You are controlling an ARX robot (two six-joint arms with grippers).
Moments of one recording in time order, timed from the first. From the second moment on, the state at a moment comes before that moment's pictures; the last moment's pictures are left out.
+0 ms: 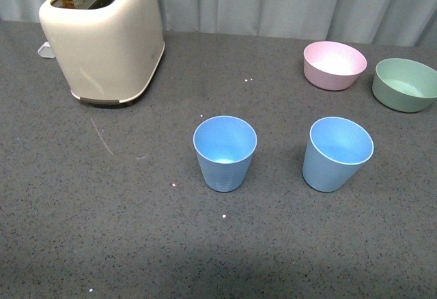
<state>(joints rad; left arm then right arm) 0.00 0.34 0.02 0.35 0.00 -0.01 0.00 0.00 0.00 0.00 0.00 0.00</state>
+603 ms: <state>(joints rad) 0.00 0.12 0.02 0.10 0.00 -0.01 0.00 0.00 0.00 0.00 0.00 0.00</state>
